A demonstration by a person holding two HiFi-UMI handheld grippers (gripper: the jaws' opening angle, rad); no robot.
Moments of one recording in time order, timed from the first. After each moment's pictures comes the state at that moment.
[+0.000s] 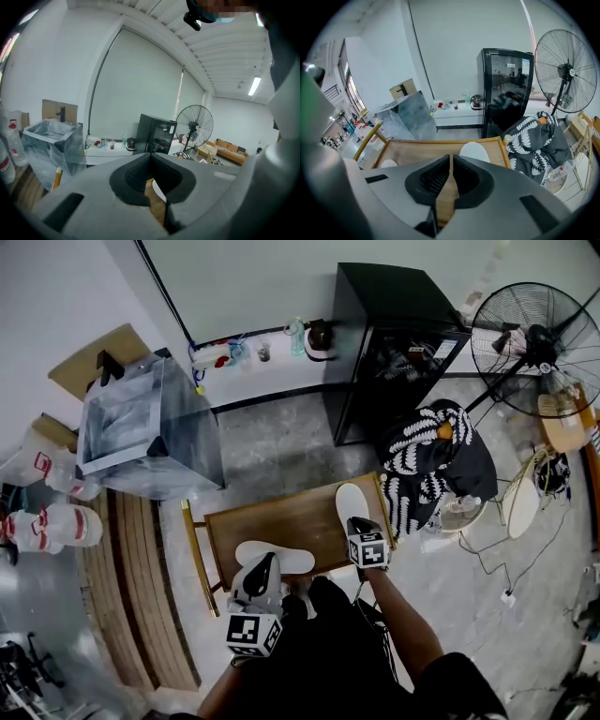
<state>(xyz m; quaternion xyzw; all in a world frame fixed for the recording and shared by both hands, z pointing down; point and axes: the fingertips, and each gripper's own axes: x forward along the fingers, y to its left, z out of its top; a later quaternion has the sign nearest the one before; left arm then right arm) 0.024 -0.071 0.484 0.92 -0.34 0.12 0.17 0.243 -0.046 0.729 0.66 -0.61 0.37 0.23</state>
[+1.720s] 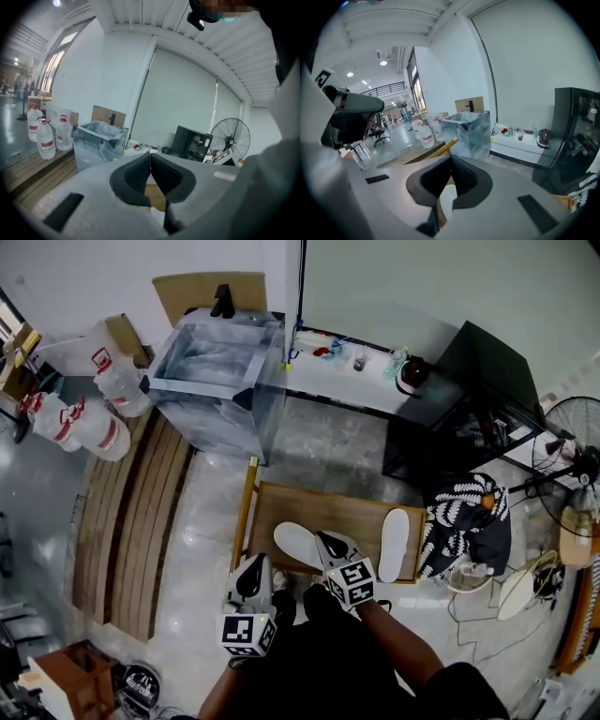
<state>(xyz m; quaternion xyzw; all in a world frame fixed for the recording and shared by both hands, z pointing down) -0.170 -0.052 0.489 0.81 -0.54 0.05 0.20 -0.044 -0.089 0.601 0.44 -0.85 0.21 0.20</state>
